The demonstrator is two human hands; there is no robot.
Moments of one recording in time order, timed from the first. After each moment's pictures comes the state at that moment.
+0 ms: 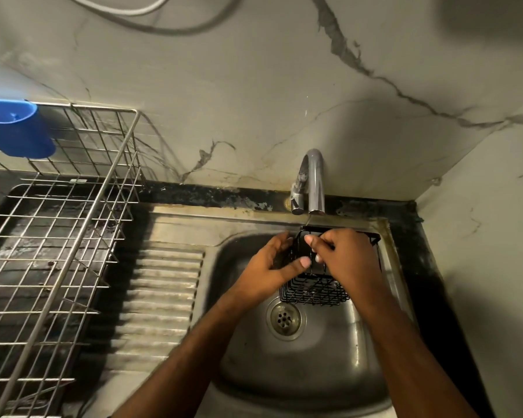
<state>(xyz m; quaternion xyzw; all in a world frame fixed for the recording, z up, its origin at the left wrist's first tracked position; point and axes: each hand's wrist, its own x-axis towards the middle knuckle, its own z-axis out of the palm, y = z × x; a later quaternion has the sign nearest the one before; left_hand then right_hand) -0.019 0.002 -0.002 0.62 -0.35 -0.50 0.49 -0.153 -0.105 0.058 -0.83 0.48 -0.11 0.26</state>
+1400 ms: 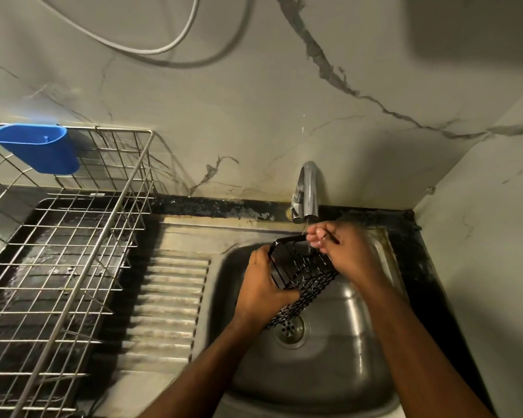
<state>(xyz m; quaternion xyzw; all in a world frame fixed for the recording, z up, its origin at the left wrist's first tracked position) -0.043 0.025 -0.006 0.76 -0.39 -0.25 0.45 -0.159 -0.116 0.062 -0.76 0.43 -0.21 0.45</state>
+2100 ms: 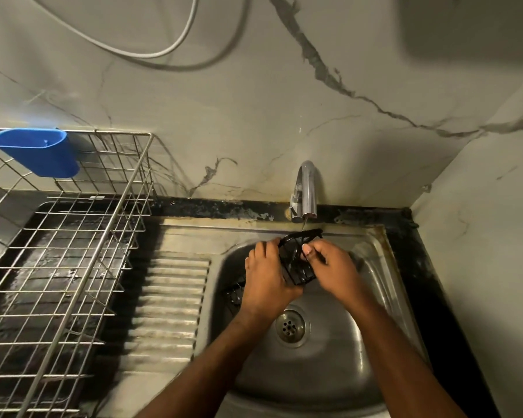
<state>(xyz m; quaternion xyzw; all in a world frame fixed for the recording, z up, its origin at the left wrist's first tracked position) -0.046 0.015 0.005 0.80 -0.45 -0.16 0.36 -0.160 -0.089 0.035 -0.81 0.41 -0.17 0.37</state>
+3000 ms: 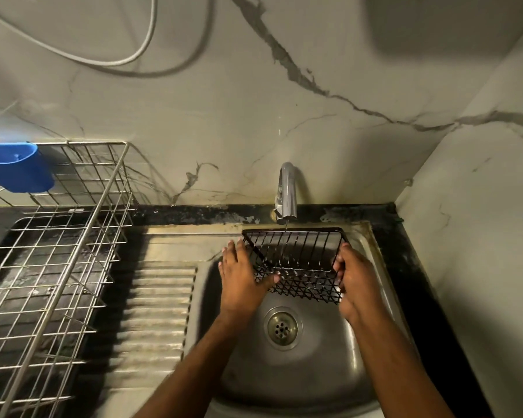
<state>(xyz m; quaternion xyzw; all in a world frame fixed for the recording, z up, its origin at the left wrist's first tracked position) -0.031 0.007 -0.012 0.84 -0.39 -0.22 0.31 -0.196 -0.095 0.029 -0.42 0.58 -0.37 0.59</state>
